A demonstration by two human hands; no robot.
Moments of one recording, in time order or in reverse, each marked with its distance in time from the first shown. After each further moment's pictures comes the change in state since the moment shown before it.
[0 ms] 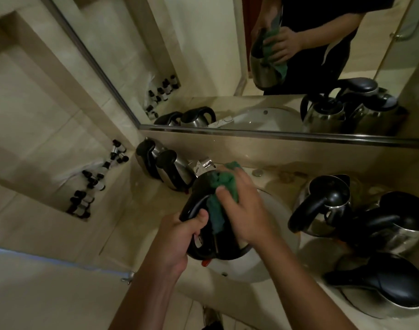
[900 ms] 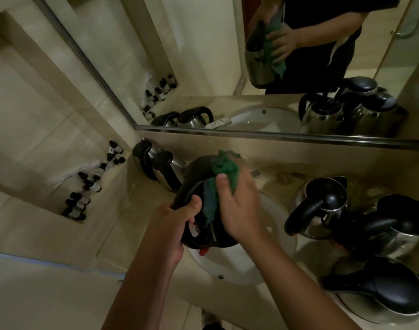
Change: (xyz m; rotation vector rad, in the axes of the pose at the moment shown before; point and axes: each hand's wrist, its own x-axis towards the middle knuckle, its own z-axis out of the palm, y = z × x) left_hand 0.014 0.021 0.011 -0.052 0.016 0.080; right_hand 0.016 -0.007 0.004 -0.003 0.222 0.019
